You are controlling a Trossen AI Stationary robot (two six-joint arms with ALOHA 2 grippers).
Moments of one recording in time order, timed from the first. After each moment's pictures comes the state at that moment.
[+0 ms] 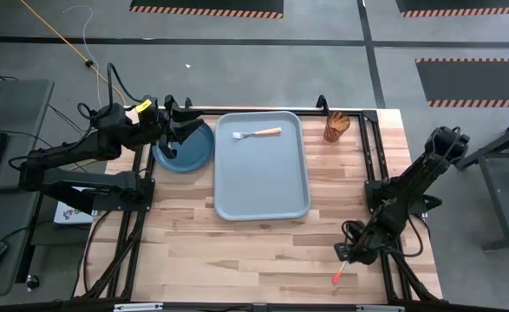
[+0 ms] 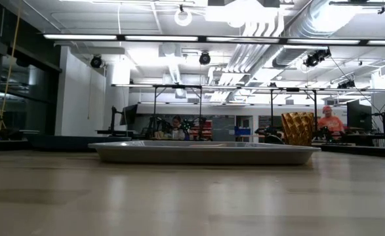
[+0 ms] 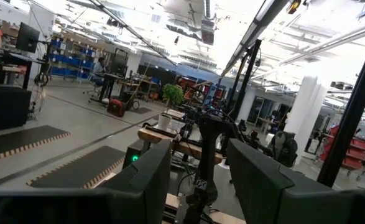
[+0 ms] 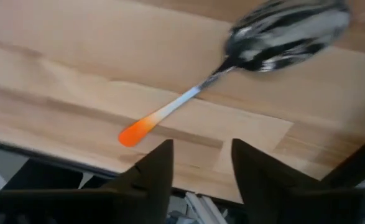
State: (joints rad) left arm 0.23 0.79 0.91 0.13 0.01 -0.29; right arm 0.91 1.26 0.59 -0.45 -0.18 2.33
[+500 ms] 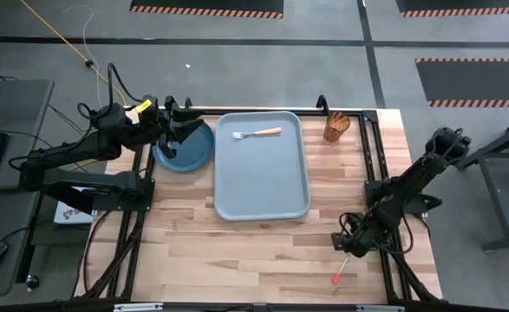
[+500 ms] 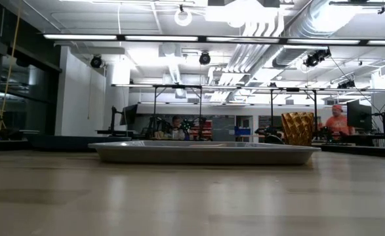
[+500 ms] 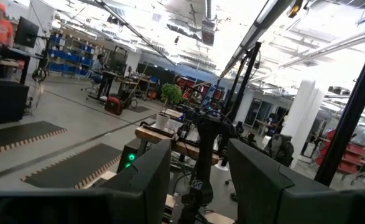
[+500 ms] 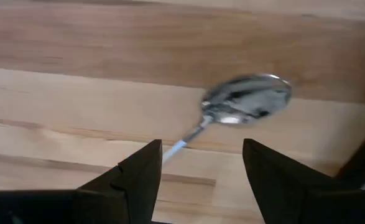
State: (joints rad) left arm 0.23 0.79 0.91 0.13 0.01 -0.32; right arm 0.83 1.27 0.59 -0.57 -0.18 2.34
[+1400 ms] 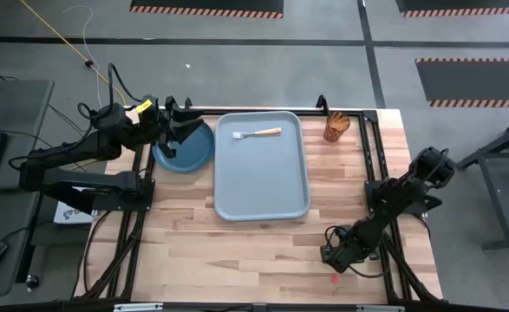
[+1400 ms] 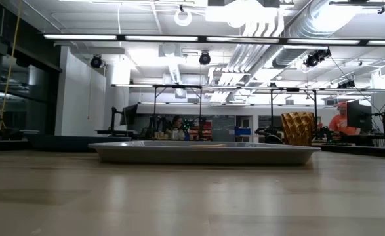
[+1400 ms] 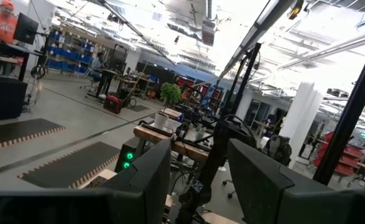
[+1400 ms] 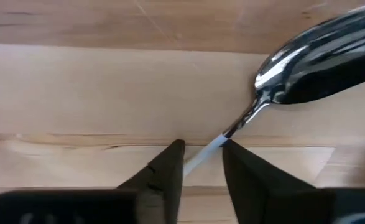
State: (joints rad) left arm 0.23 0.79 0.91 0.13 0.02 -0.34; right arm 0.79 1.63 0.76 -0.57 -0.23 2.32
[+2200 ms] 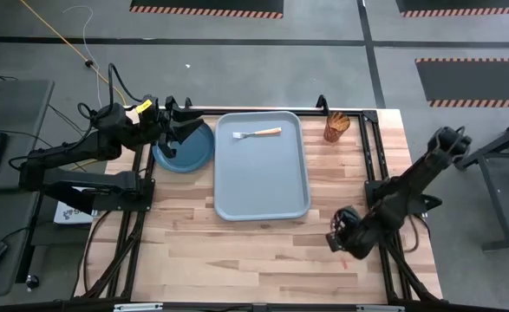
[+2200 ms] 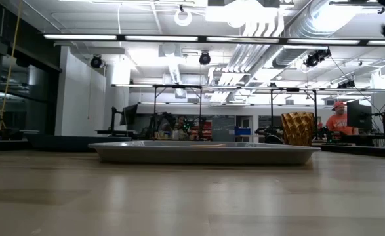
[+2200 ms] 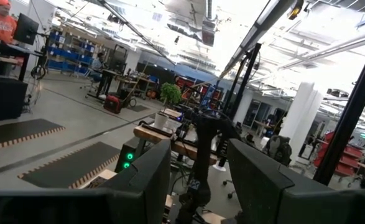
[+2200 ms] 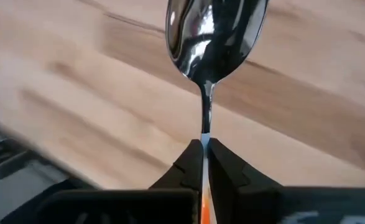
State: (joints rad) left arm 0.23 0.80 0.91 0.13 0.02 -0.34; right arm 0.80 1.23 0.76 -0.70 0.14 1.99
